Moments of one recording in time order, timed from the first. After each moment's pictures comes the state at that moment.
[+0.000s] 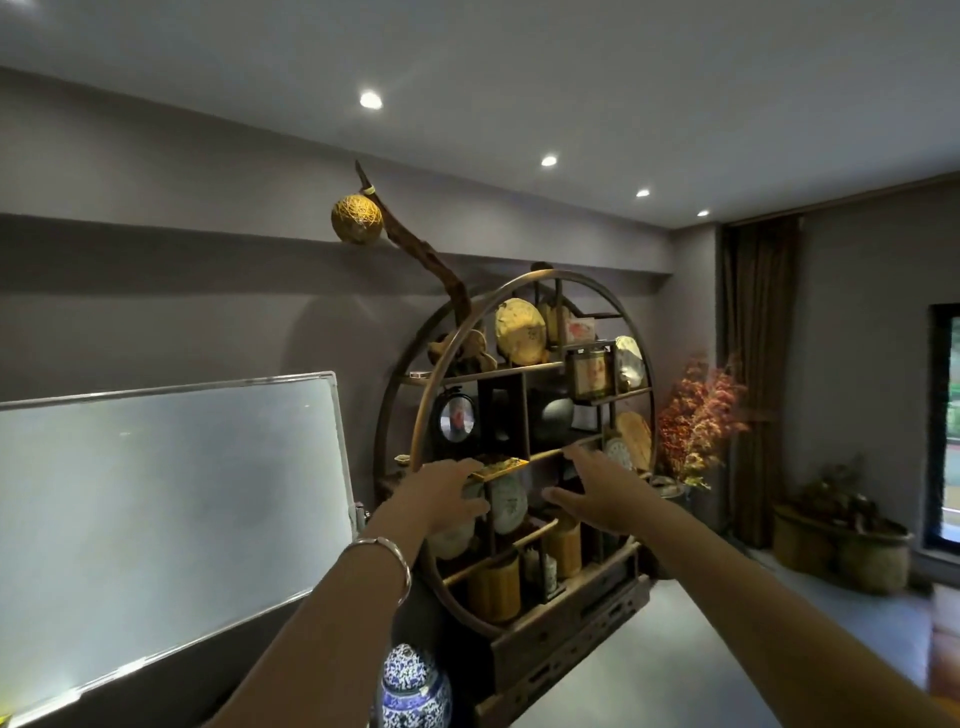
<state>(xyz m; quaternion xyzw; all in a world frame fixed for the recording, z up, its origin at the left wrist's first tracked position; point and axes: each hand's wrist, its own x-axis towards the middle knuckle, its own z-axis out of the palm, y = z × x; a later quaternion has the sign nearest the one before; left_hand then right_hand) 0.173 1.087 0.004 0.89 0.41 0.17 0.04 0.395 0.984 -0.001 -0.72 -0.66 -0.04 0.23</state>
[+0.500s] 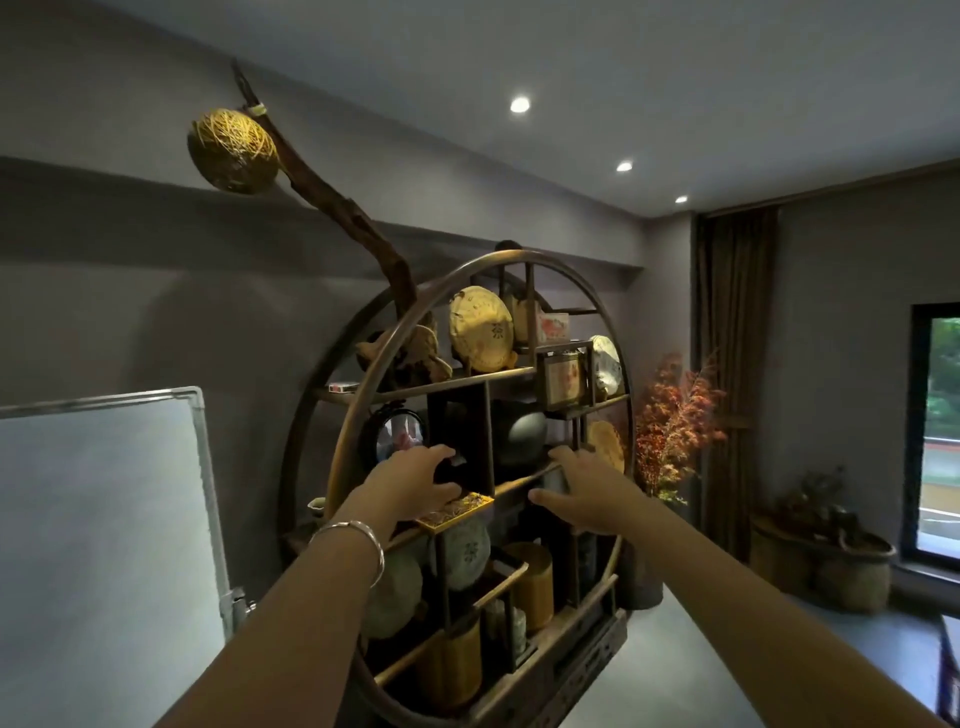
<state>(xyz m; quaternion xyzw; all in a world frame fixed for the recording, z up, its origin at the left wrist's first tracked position) 0.343 1.436 0.008 0.90 0.39 0.17 0.04 0.571 1.305 -0.014 -0.74 -0.63 -0.05 0.22</state>
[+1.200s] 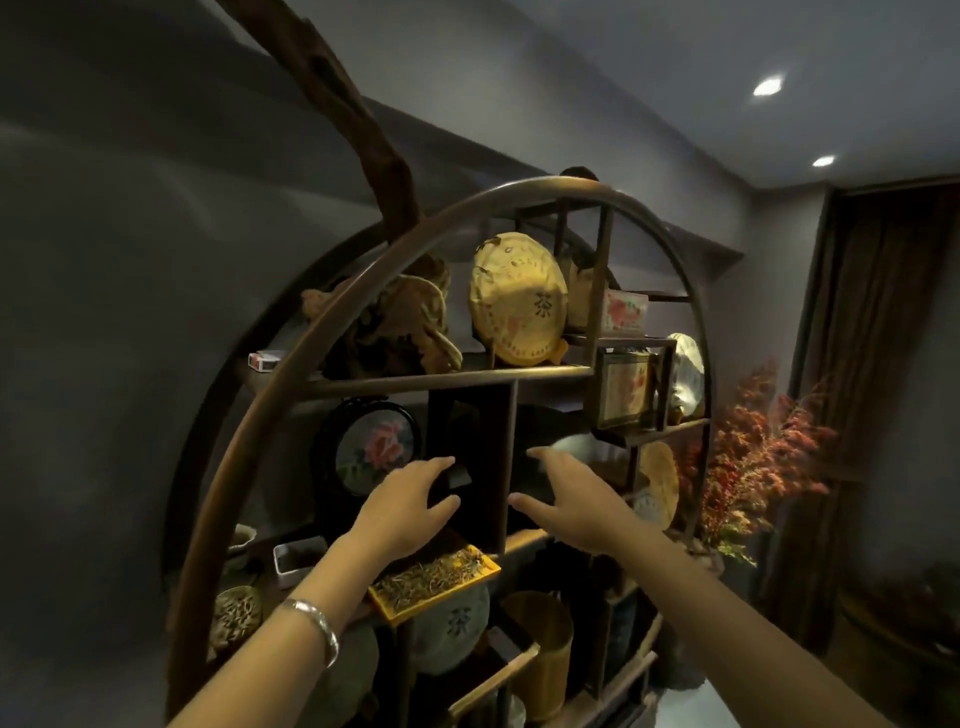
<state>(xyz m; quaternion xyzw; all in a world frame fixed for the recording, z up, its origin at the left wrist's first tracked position) 0.530 1.780 -0.086 0.85 0.41 0.32 0.08 0.745 1.680 -0.047 -0.67 -0.70 -0.04 0.24</state>
